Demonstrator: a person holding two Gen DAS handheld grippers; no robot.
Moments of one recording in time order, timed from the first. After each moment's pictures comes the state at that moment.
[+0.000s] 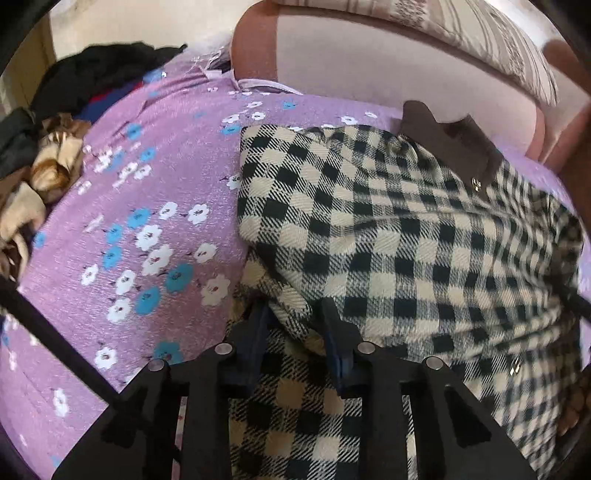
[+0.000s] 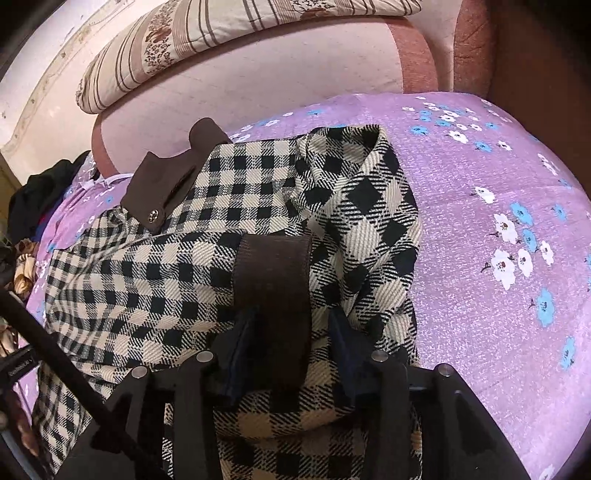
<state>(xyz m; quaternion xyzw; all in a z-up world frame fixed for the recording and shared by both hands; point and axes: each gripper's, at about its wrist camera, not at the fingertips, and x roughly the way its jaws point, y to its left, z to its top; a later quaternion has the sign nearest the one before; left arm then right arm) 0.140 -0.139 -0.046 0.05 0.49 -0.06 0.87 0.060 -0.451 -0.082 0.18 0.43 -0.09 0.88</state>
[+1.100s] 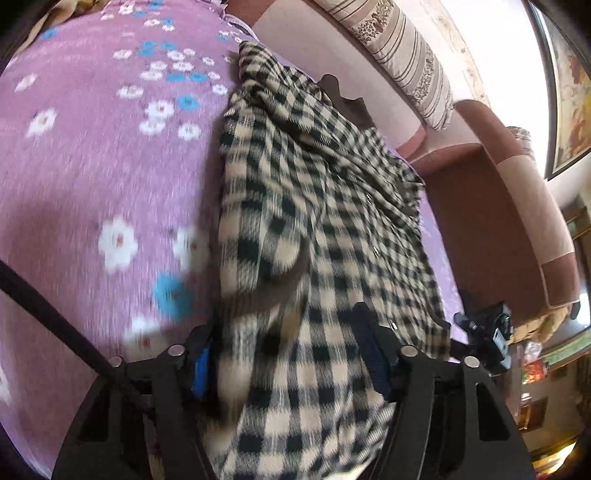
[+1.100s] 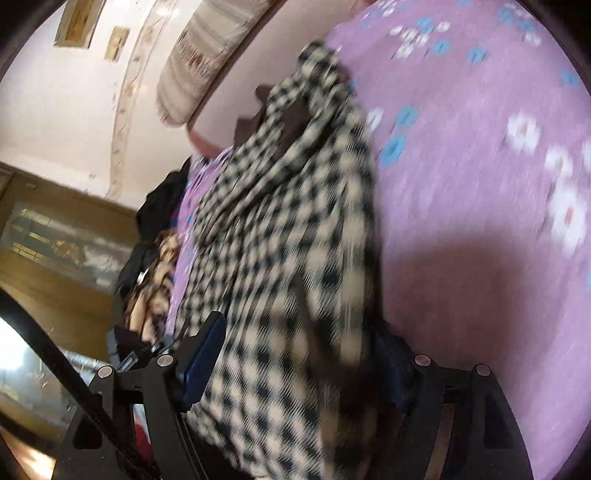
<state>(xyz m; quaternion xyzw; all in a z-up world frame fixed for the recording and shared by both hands) -0.051 -0.012 -0.051 -0.22 0.53 -0.29 0.76 -0.167 -0.449 -0.098 0.43 0.41 0.13 0.79</state>
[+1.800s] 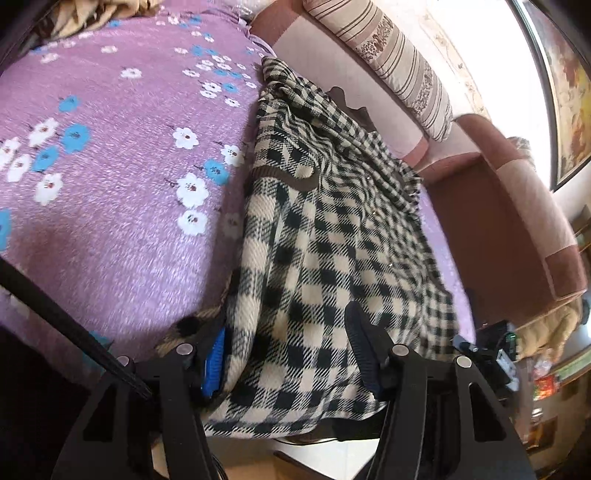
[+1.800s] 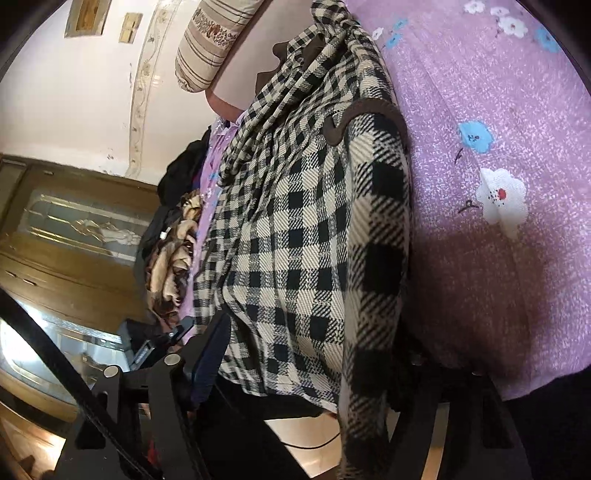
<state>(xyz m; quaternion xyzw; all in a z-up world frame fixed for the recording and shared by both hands) -0.149 0.008 -0.052 -0.22 0.49 -0.24 0.81 -0.241 -0.376 -0.118 0.45 0.42 0.16 0.77</state>
